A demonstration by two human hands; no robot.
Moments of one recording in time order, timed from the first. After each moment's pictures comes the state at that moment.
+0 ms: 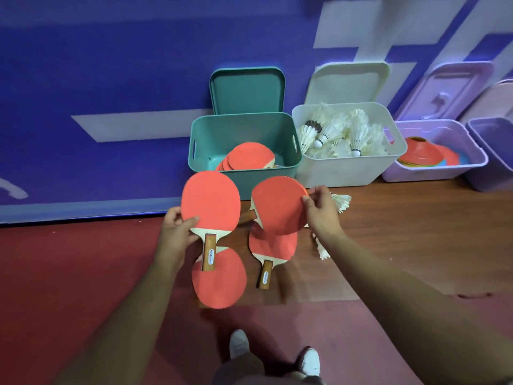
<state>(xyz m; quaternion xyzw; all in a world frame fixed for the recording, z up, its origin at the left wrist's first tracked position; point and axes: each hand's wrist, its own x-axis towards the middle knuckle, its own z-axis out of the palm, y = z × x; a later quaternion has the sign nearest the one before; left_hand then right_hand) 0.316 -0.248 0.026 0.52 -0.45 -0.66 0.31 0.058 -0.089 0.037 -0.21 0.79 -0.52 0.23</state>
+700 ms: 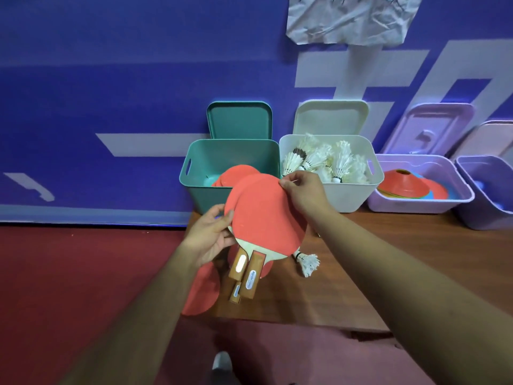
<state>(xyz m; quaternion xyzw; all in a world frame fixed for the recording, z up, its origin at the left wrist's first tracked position) 0.208 -0.147 0.097 0.35 -0.42 -0.81 0.24 -0.008 -0.084 0.134 -0.33 0.77 -0.49 0.25</state>
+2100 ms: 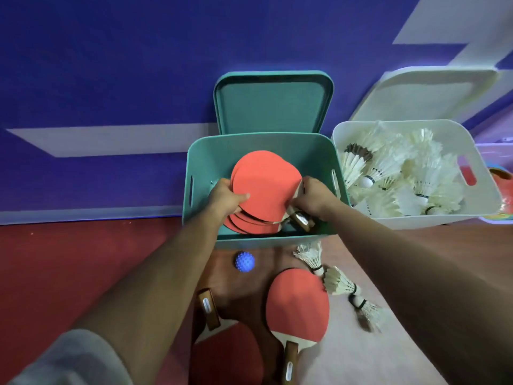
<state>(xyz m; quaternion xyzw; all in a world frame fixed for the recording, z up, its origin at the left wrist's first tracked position) 0.107 -0.461 -0.056 0.58 -0.55 -0.60 0.07 -0.051 -0.323 0.010 -0.35 0.86 -0.18 0.33</state>
